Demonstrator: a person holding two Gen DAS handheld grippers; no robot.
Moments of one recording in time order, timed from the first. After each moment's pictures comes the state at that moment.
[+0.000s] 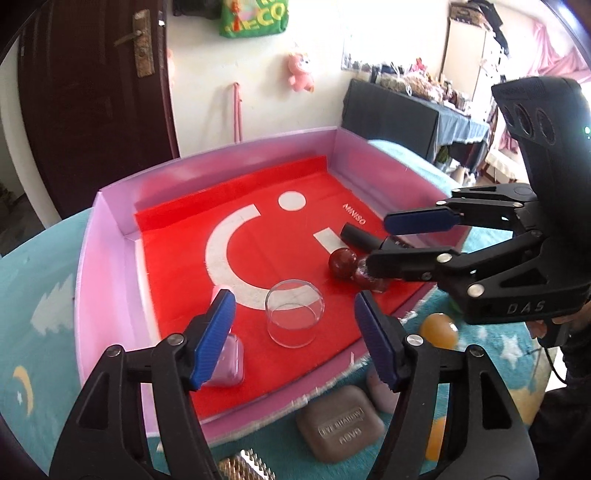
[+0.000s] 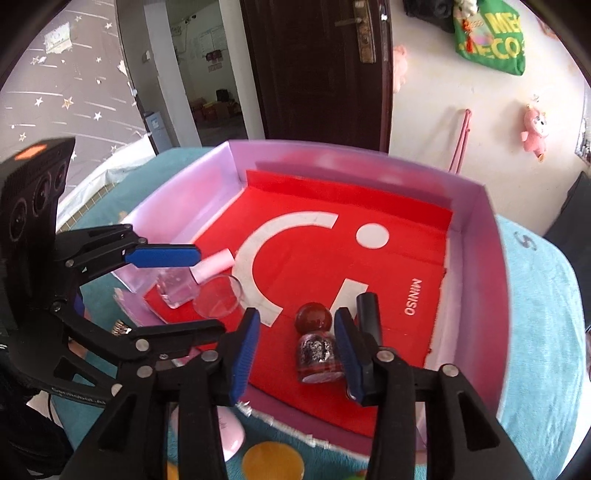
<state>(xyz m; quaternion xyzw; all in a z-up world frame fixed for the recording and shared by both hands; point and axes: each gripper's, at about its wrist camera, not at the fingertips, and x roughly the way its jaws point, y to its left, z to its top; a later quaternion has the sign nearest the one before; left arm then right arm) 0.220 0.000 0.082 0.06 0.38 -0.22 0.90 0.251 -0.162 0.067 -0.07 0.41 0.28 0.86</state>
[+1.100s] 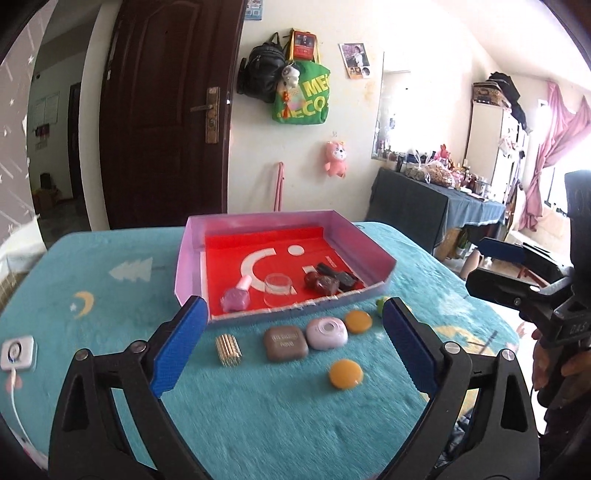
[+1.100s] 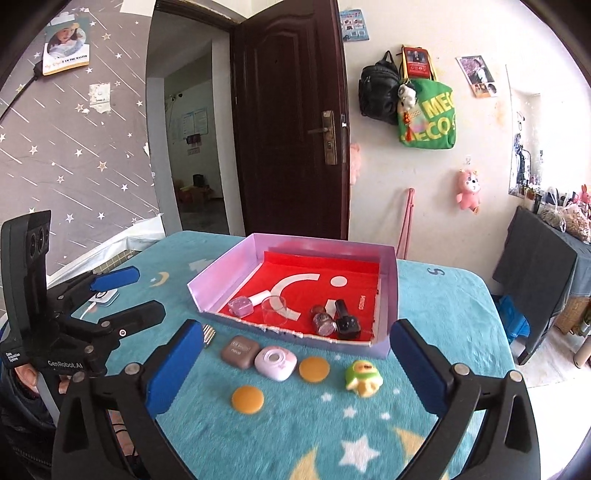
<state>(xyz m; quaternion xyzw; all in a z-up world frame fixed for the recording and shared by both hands) 0.036 0.024 0.143 -0.02 0.24 -0.14 0.96 0.051 -0.216 0.158 -0.02 0.24 0.22 0.94</state>
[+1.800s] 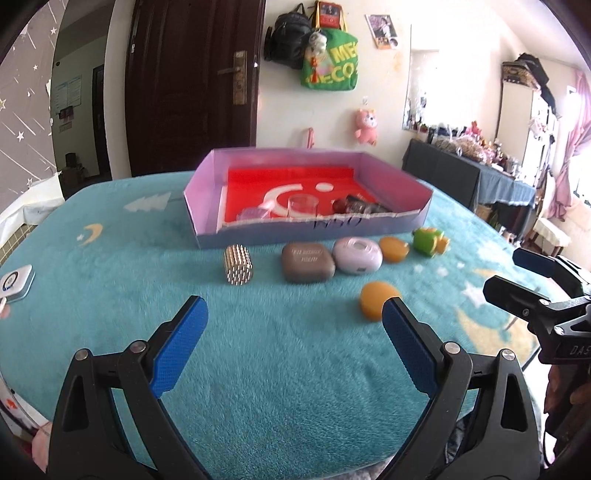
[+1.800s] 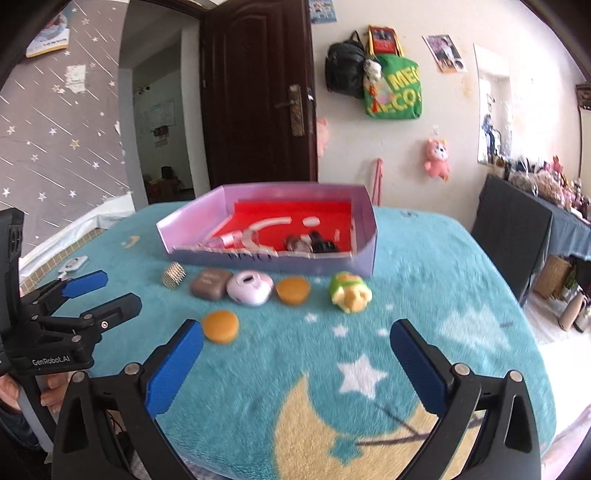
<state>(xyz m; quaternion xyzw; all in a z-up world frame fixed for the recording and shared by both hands) 0.025 0.014 0.056 0.00 0.29 -0.07 0.96 0.023 -0.223 0.066 -0.01 0.27 0.15 0.95</state>
